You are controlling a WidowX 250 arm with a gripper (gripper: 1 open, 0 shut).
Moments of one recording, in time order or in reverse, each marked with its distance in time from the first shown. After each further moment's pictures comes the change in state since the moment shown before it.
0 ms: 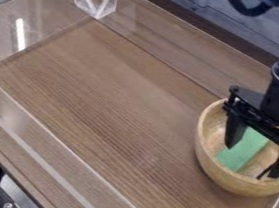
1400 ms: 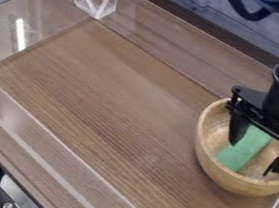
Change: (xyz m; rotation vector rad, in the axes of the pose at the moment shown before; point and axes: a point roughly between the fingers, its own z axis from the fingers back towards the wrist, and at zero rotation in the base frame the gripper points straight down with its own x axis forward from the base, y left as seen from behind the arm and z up) arm 0.015 0.002 -0.006 0.017 -0.062 0.046
